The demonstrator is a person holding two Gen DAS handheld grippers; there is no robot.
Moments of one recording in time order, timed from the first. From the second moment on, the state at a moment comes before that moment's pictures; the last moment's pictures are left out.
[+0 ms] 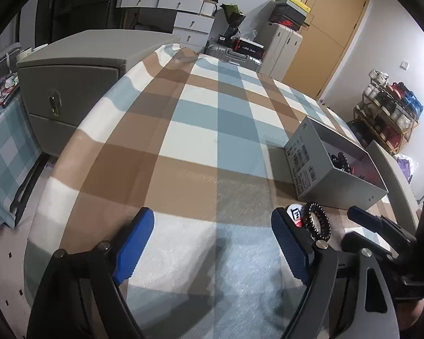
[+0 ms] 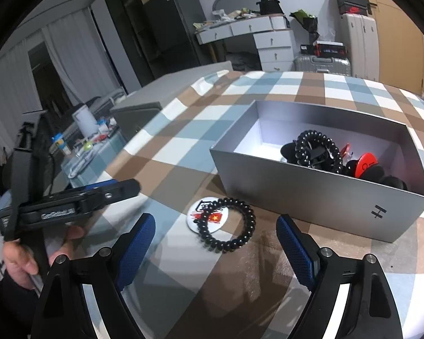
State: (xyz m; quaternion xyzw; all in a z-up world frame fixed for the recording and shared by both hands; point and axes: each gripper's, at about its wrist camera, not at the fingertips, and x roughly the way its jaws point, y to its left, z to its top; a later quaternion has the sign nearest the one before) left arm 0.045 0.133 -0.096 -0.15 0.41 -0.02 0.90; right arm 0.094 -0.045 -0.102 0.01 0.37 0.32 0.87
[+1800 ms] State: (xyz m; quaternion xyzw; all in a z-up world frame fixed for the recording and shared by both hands) left arm 0.052 0.106 -0.099 -0.08 0.44 -0.01 0.89; right arm 0.110 -0.024 -0.115 -0.03 0.42 0.33 0.84
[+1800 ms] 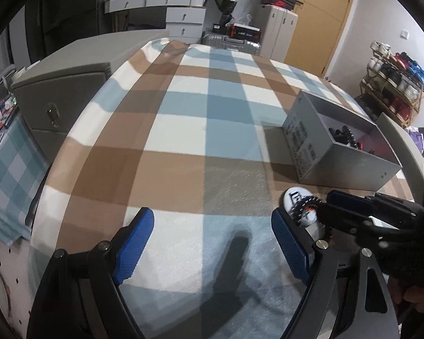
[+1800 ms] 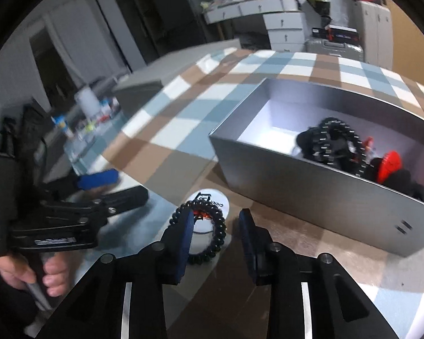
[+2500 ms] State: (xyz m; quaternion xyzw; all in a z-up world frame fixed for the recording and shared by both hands) left arm 0.075 0.063 -0.101 -0.07 0.46 -0.08 0.88; right arm 0.083 -0.117 -0.089 0.03 0.36 0.29 0.89
